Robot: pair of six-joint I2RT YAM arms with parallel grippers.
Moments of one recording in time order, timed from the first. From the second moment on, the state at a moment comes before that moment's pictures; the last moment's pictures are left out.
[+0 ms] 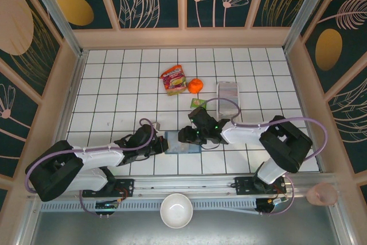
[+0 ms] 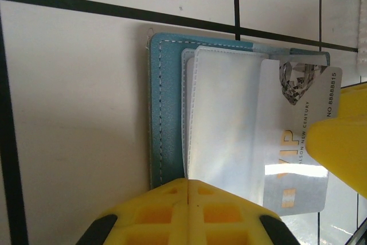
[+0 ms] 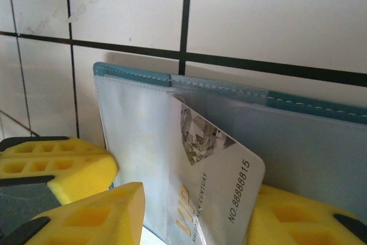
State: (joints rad) left arm -0.83 1.27 0.28 0.18 0.15 -0.99; right arm 0.91 1.57 0.71 -0.08 -0.26 0.90
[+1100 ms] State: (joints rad) left arm -0.83 1.25 0.27 0.18 0.15 -0.99; right arm 0.99 1.63 0.84 -0.28 -0.13 0.85
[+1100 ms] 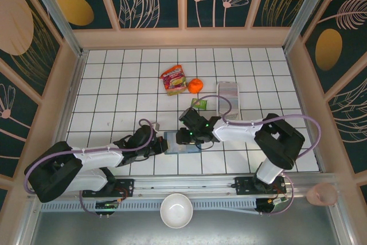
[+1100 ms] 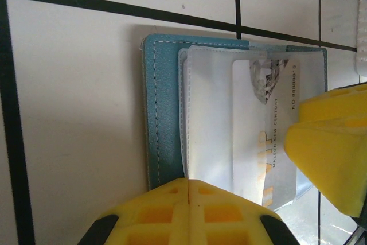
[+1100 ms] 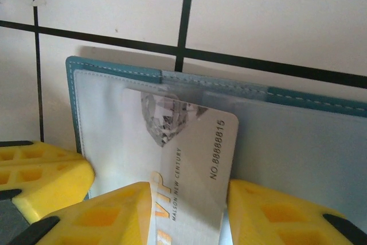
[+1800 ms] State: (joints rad) left arm -0.83 1.25 0.27 0.18 0.15 -0.99; right arm 1.03 1.64 0.88 -0.30 -0.11 0.85
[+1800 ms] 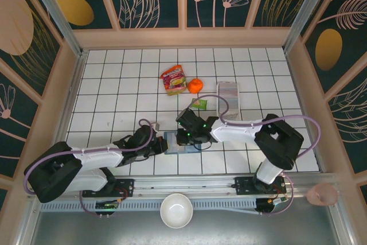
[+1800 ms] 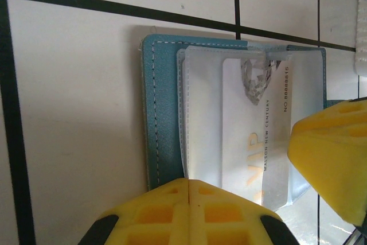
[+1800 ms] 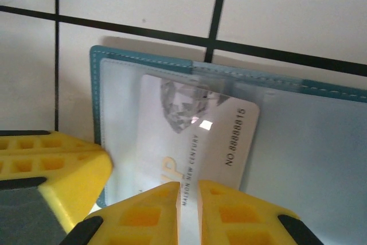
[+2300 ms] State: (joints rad) left arm -0.83 1.25 0.26 0.19 0.15 -0.99; right arm 1.04 1.63 0.89 -0.31 -0.07 0.85
